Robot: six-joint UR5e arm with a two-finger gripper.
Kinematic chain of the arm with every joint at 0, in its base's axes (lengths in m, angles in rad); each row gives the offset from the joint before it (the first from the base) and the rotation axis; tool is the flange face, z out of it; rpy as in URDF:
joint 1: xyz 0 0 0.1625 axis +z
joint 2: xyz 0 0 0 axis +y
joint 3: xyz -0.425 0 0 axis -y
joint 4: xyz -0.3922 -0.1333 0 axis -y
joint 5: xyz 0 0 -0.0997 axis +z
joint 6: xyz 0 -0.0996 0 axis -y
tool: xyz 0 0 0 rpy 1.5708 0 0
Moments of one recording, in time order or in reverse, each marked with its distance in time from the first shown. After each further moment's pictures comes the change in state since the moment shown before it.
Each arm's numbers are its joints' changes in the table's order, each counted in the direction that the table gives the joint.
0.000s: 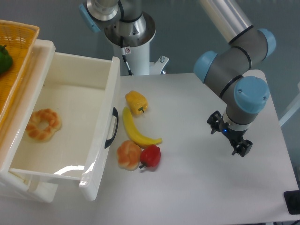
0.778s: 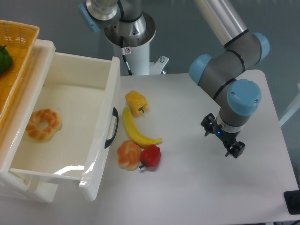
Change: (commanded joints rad) arm 0.009 -0.028 -0.143 0.121 0.064 -0.028
